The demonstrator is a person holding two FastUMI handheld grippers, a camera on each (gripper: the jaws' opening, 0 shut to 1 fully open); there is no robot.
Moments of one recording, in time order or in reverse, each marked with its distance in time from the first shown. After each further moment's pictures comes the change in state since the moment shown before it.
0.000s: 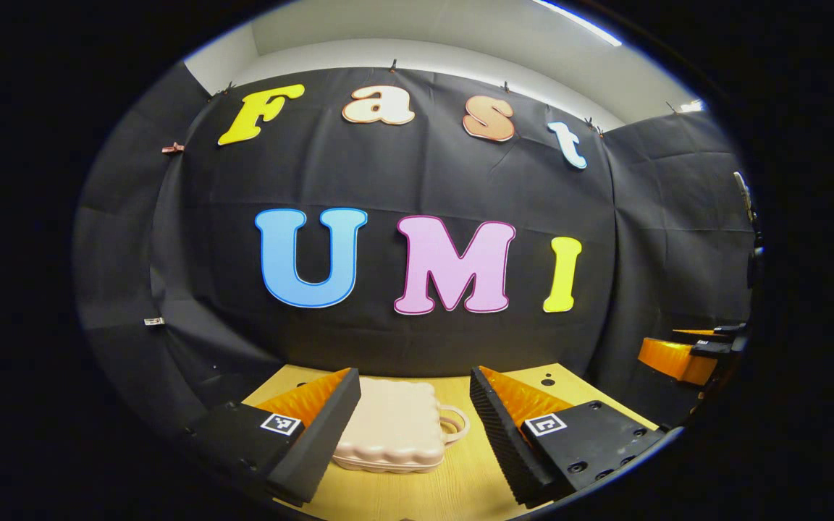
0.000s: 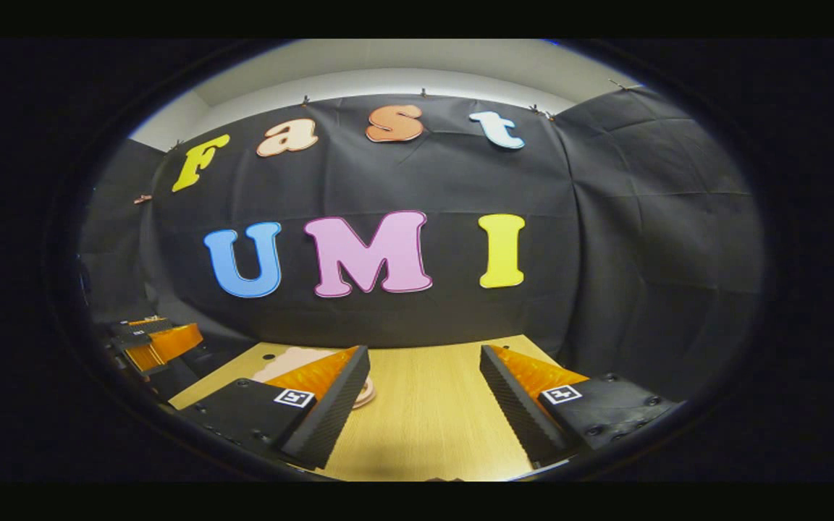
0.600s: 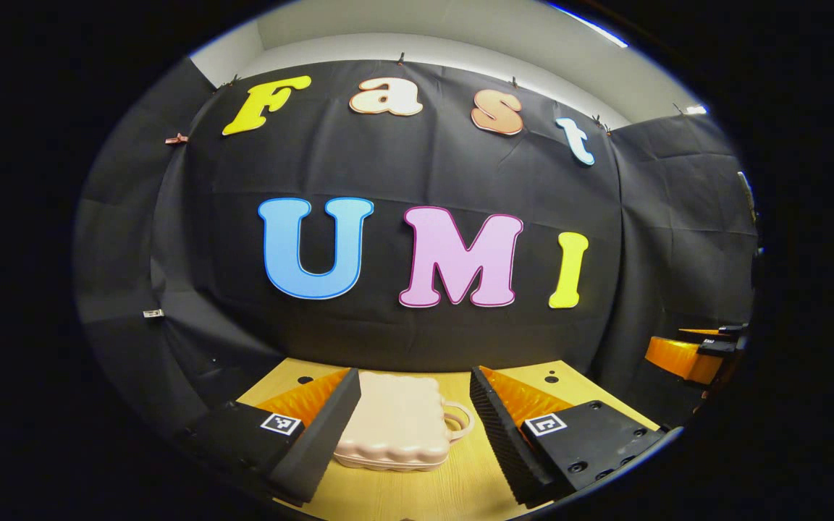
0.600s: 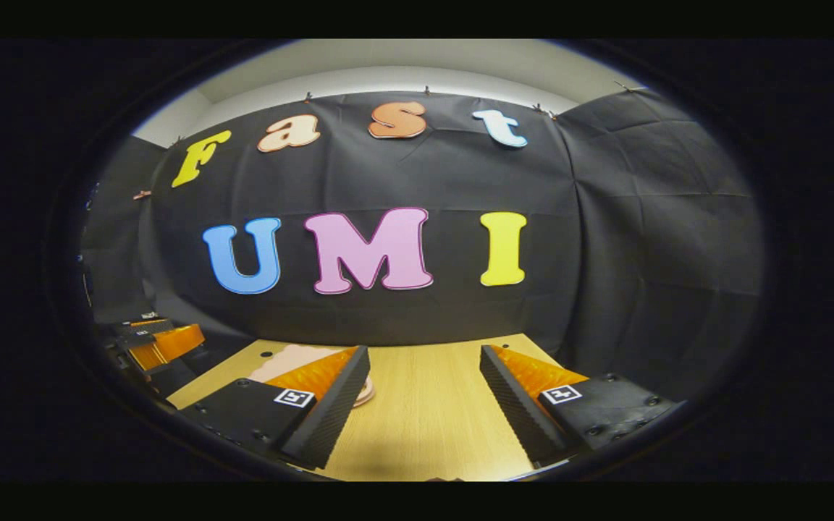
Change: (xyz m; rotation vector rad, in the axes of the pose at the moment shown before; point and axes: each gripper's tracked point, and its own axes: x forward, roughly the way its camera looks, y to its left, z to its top) left arm 0.008 0.010 -0.008 -0.016 0.015 0.017; right arm 0.004 0.005 -0.003 -0.018 0.003 -0.003
